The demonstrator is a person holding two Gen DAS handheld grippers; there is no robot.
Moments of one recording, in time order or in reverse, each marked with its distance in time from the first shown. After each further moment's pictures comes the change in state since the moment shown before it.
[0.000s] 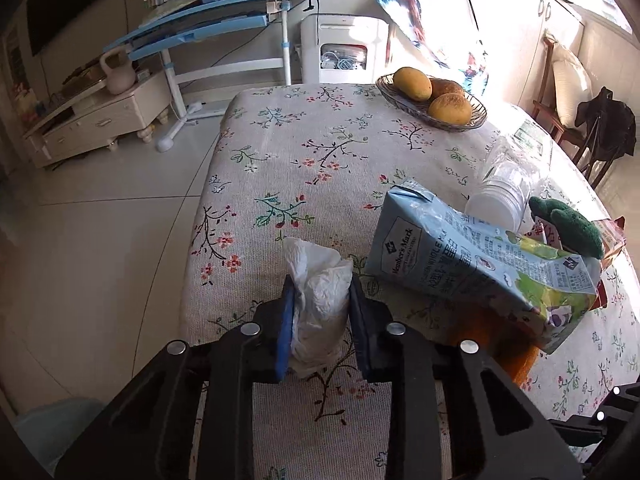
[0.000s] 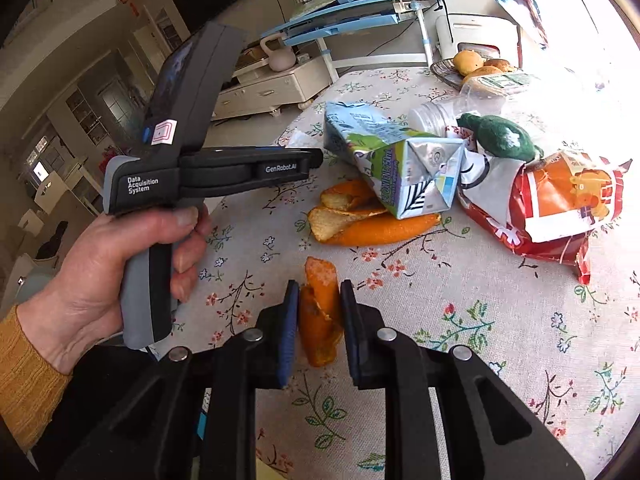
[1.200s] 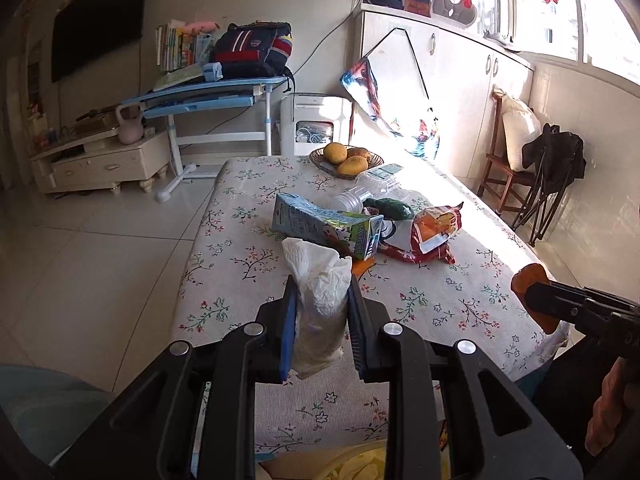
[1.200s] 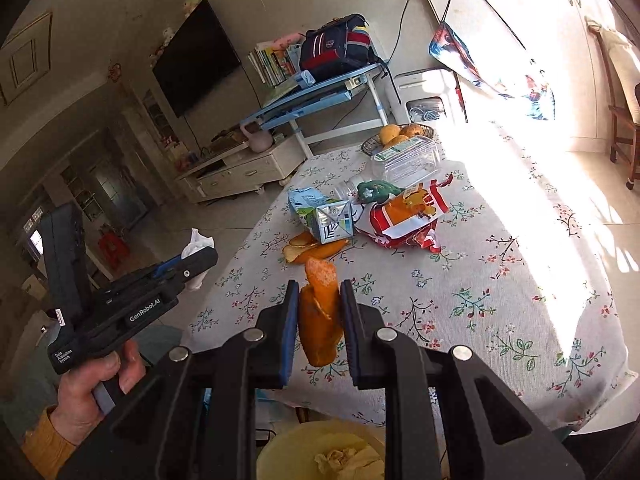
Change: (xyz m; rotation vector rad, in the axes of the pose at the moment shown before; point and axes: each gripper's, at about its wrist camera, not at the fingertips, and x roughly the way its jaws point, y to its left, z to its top) left arm -0.179 -0.063 -0.113 0.001 -0.290 -0.053; right arm -0.124 -0.024 -0.050 0.109 -0.267 -0.022
